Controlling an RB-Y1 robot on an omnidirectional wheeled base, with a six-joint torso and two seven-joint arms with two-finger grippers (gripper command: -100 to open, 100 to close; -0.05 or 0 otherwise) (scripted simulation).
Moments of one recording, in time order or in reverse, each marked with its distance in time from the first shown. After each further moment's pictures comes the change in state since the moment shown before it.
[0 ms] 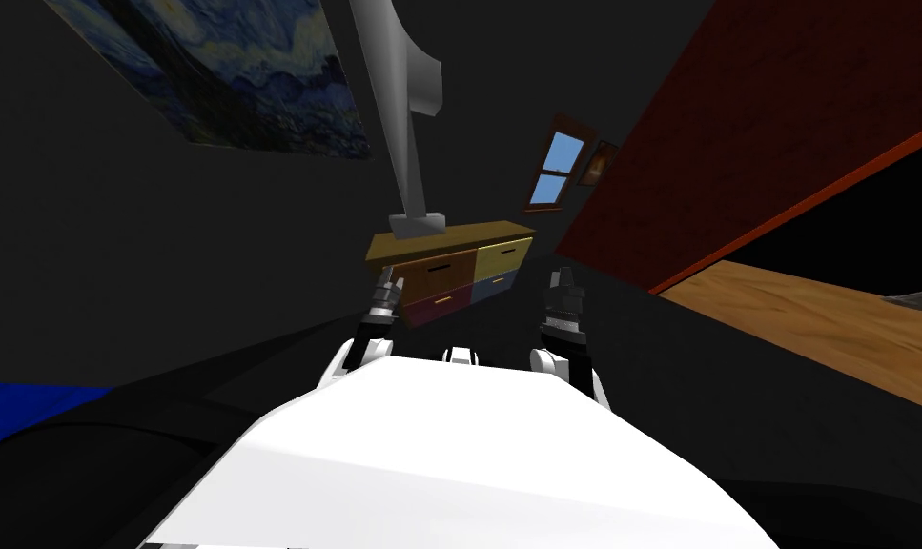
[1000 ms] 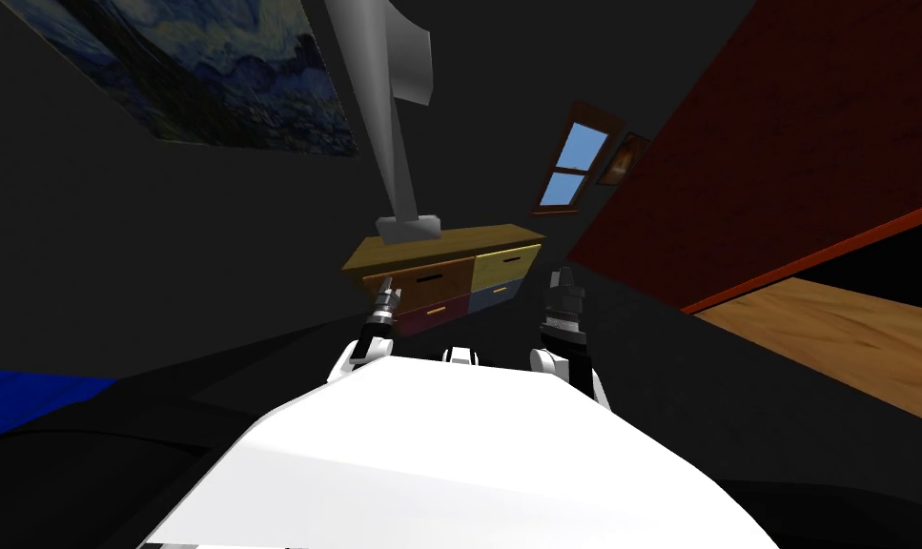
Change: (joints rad) left arm -0.074 -0.018 0.077 0.228 0.062 0.066 0.005; right arm 0.000 0.000 0.000 0.000 0.000 0.000 0.000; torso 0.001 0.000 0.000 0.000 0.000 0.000
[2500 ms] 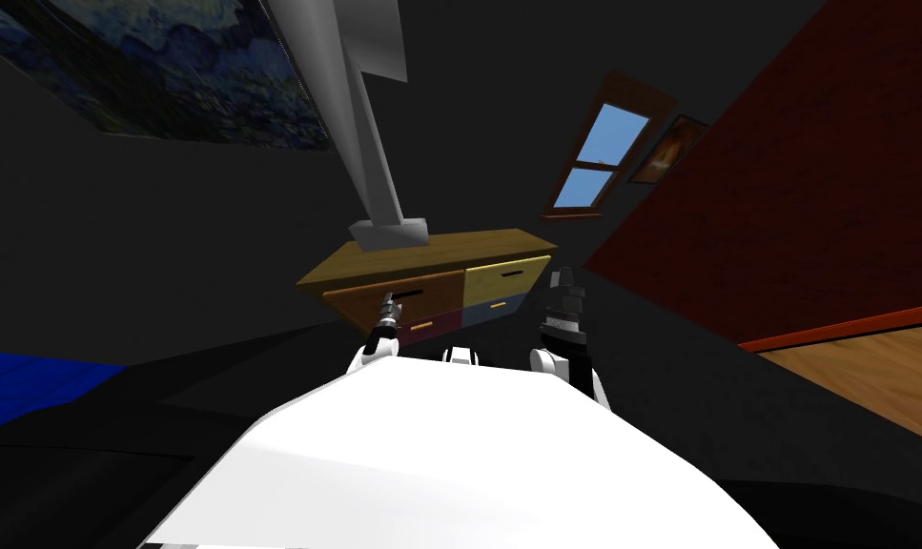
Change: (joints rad) left arm -0.115 -0.100 0.111 0.303 0.086 0.101 0.012; right arm 0.000 0.000 0.000 0.000 0.000 0.000 0.000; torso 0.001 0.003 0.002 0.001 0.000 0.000
